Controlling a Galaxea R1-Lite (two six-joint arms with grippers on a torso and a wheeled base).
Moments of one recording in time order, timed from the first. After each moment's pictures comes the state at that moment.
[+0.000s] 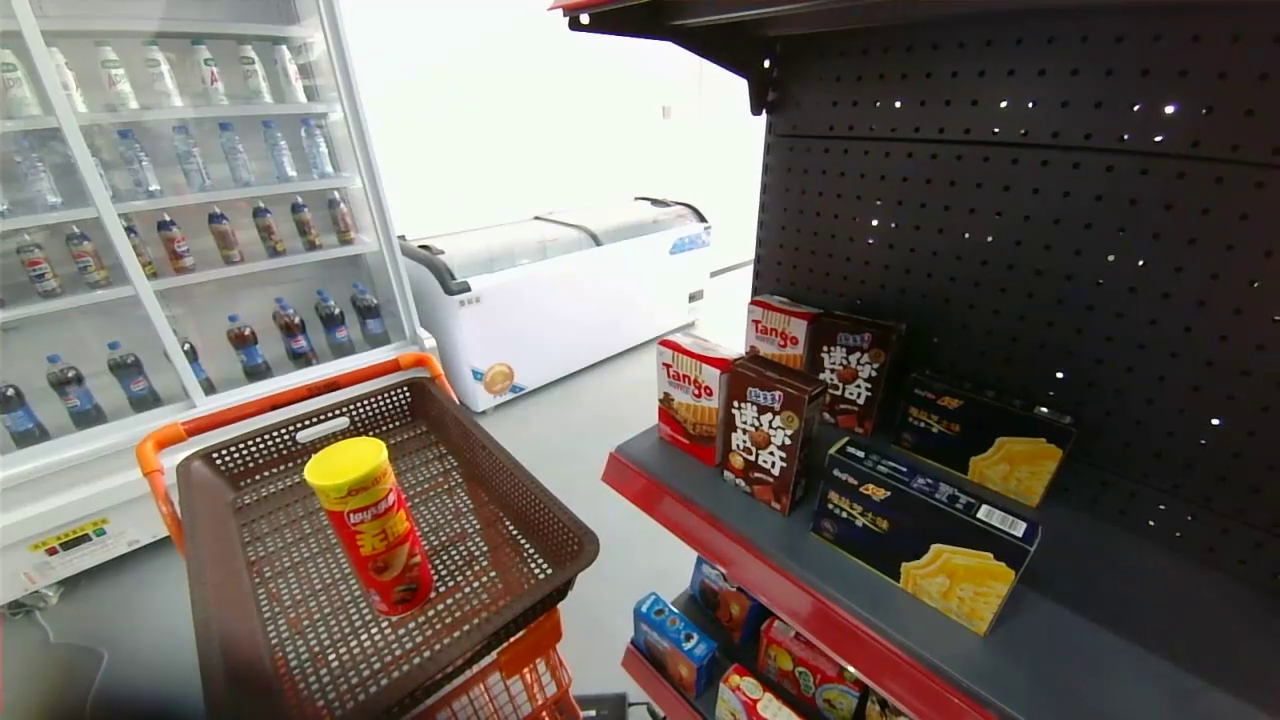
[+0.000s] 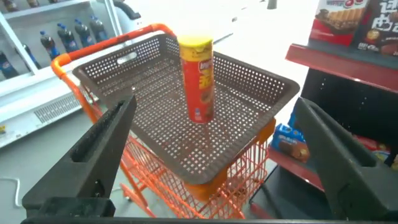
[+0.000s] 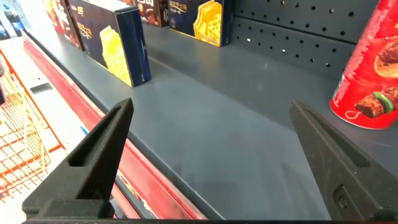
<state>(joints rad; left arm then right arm) -0.01 0.19 -0.22 0.05 -0.03 0.04 0.00 0.01 0.00 0.00 -0.01 0.00</state>
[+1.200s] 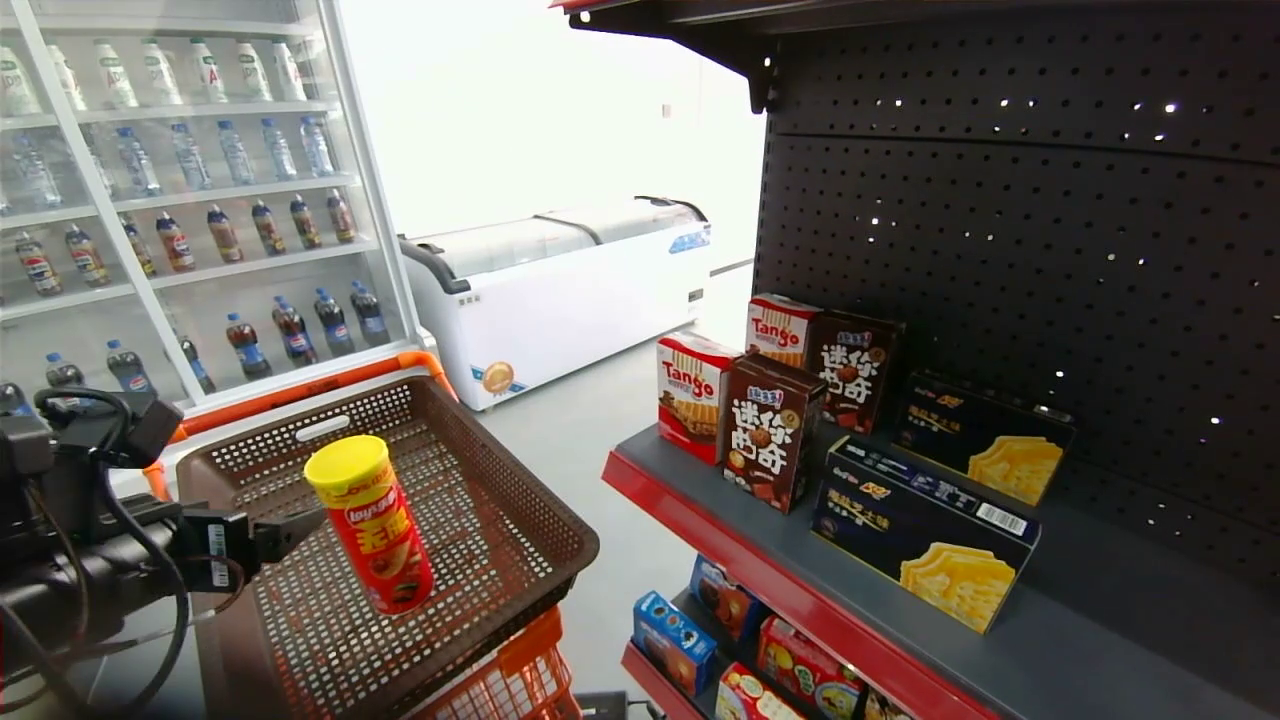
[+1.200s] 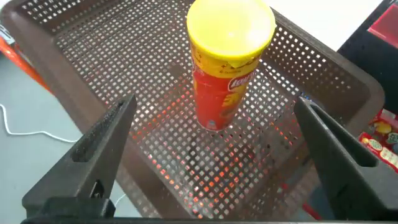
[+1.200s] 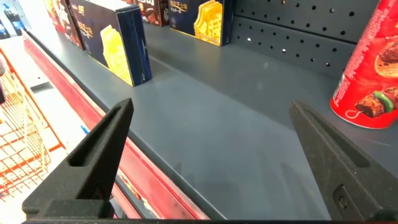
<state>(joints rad) 0.14 1.44 -0.44 -0.52 -0.11 0.03 0.00 0.01 0.00 0.00 -0.01 0.00</state>
